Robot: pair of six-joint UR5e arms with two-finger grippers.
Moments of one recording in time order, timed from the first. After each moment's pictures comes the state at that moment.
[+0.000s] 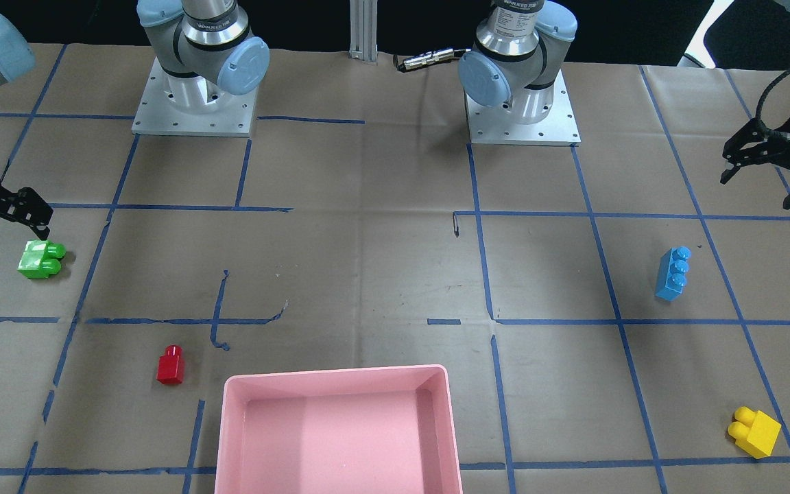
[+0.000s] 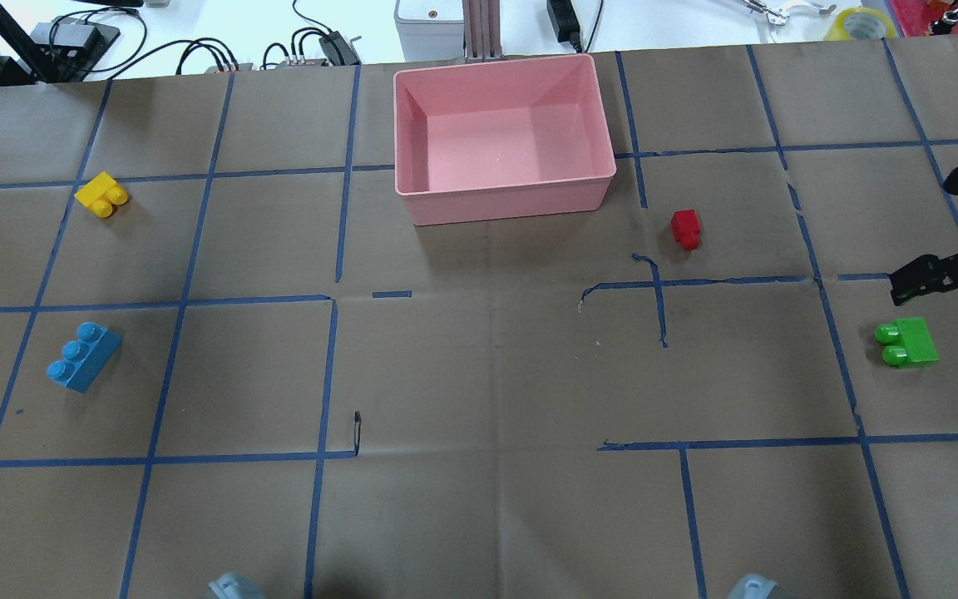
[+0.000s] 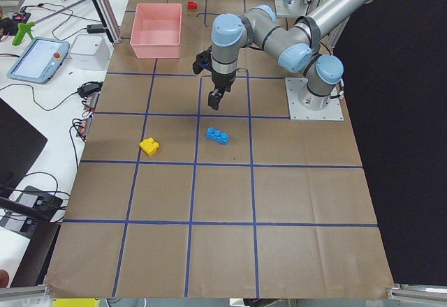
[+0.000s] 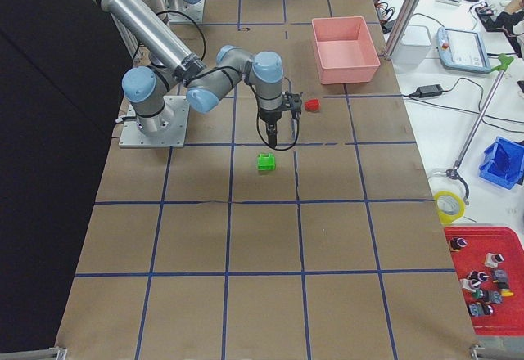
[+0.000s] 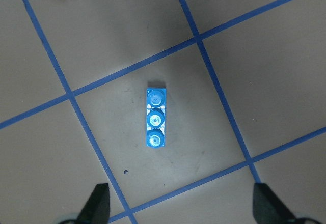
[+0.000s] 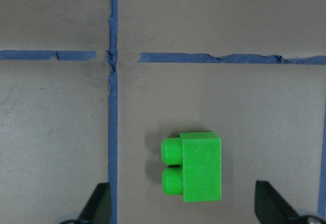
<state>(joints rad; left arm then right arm) -0.85 -1.54 -1.80 -1.33 1.55 1.28 0.93 -1.49 2.09 -2.25 -1.56 -0.65</state>
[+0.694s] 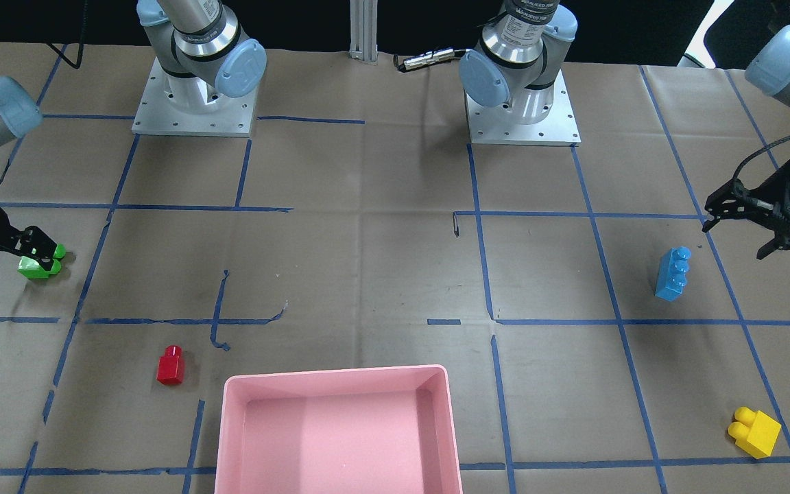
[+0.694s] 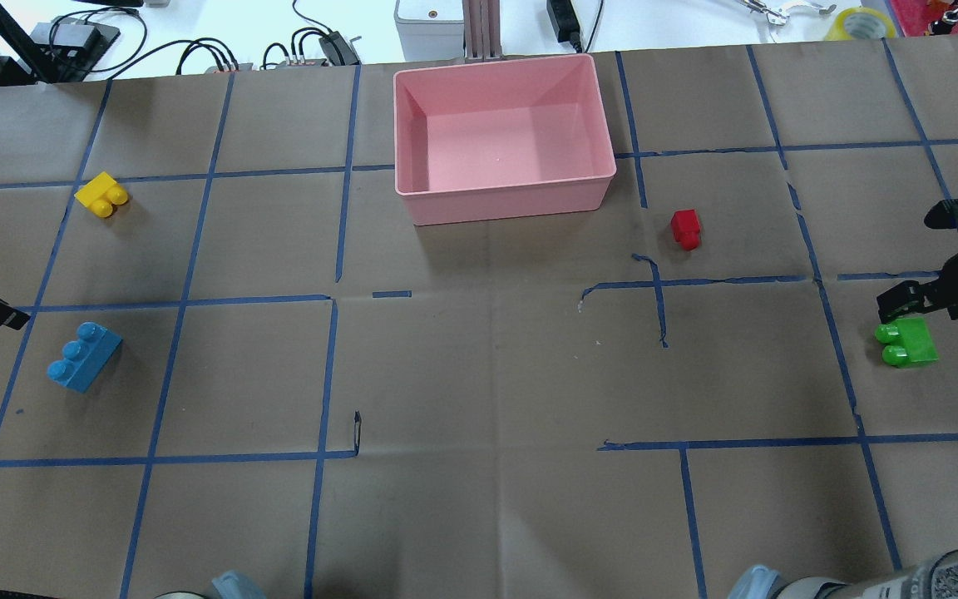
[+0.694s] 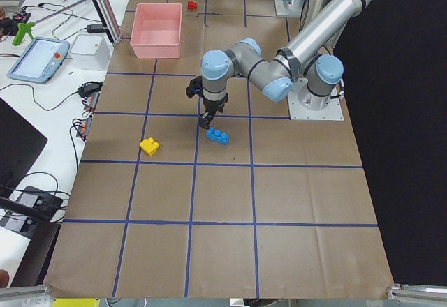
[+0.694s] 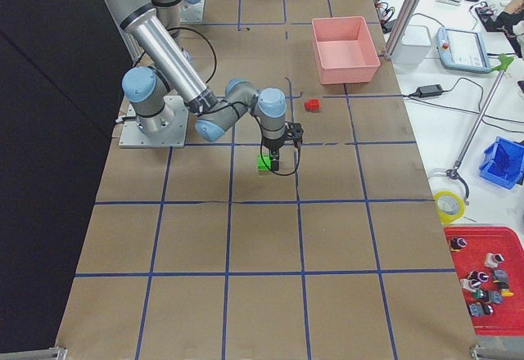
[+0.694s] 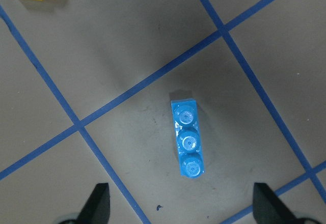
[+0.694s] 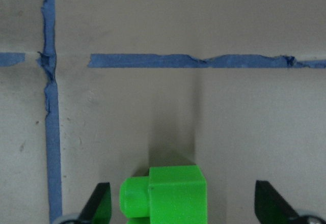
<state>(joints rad) -0.85 -1.72 -1.88 -1.13 1.54 1.30 0.90 -1.32 2.13 -2.46 -1.57 -0.68</state>
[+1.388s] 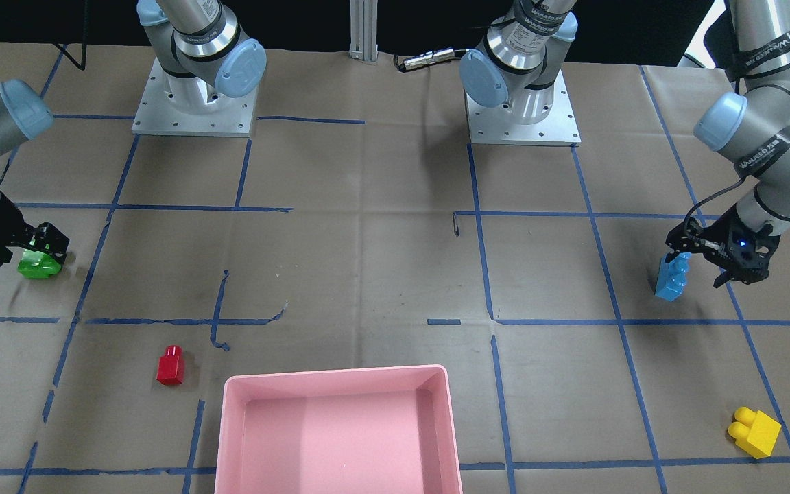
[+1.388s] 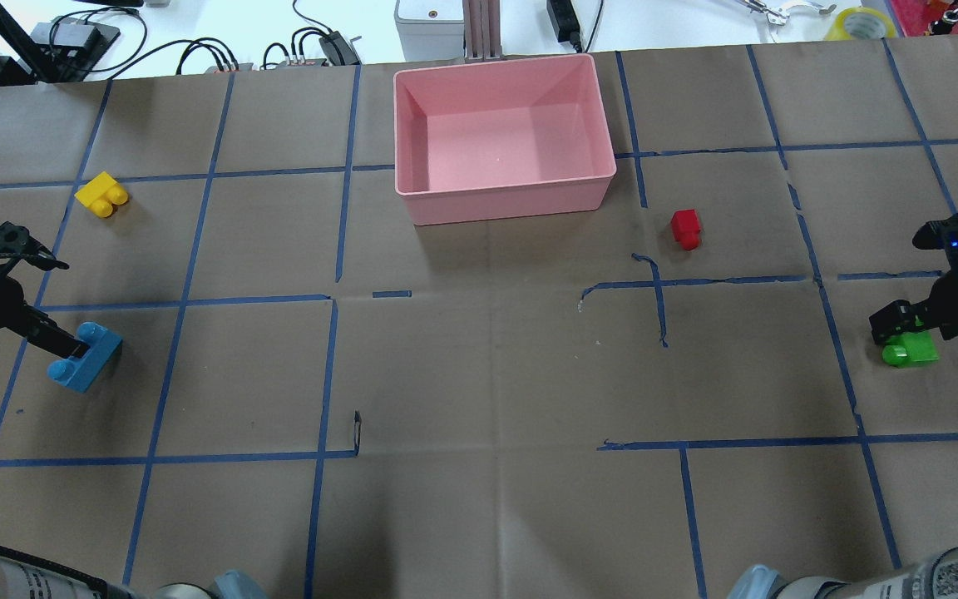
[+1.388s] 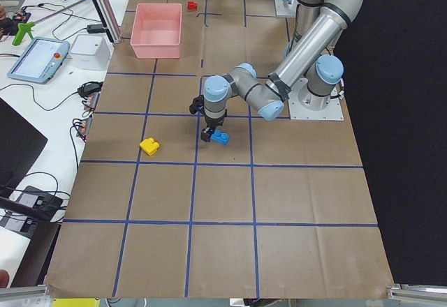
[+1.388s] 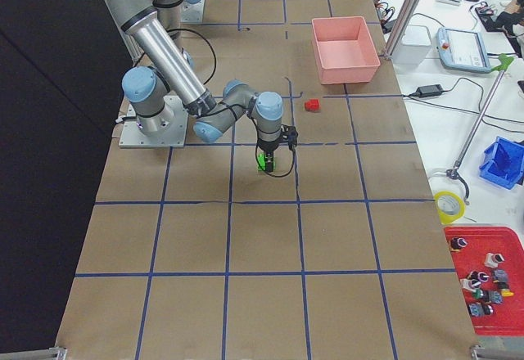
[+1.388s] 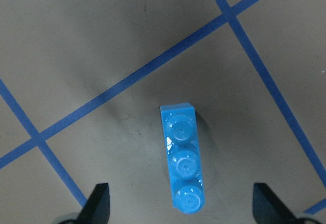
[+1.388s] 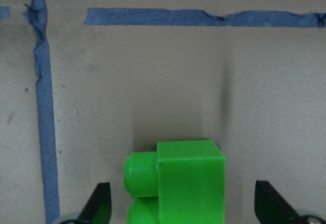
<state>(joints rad) -0.85 -1.86 -2.02 -0.84 1.53 1.30 0.89 -1.31 2.16 -2.46 -1.61 -0.69</state>
